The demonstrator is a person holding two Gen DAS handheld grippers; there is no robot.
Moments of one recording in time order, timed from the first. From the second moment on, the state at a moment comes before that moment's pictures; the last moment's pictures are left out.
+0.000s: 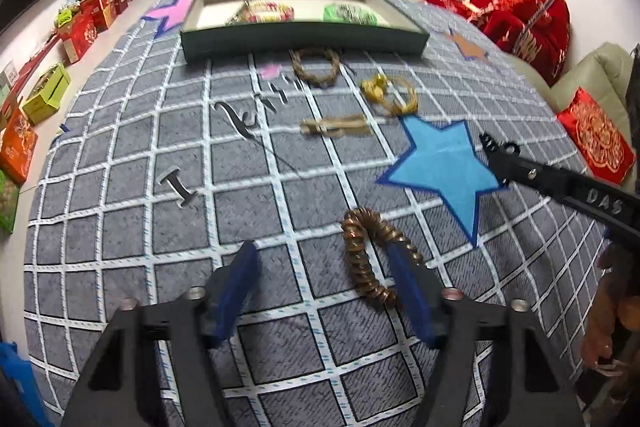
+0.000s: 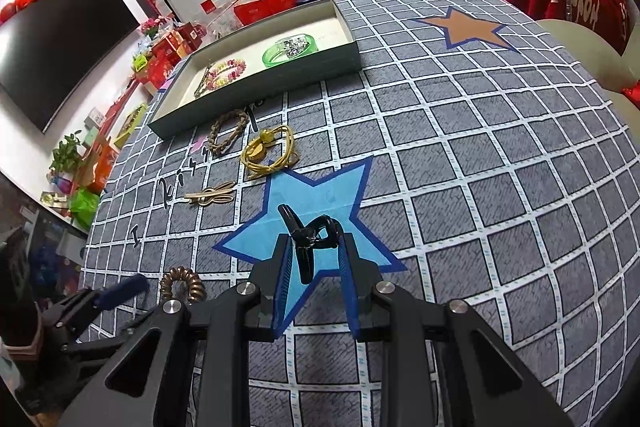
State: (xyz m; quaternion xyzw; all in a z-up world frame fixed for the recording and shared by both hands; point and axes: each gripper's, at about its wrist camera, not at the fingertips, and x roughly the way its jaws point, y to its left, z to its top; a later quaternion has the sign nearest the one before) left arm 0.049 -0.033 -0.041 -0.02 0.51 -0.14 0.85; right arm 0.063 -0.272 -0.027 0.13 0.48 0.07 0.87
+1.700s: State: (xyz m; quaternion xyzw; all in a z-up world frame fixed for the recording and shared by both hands) left arm 0.189 0.011 0.033 -0.01 0.41 -0.16 0.90; right arm 0.195 -0.213 0.036 0.11 0.45 0.12 0.88
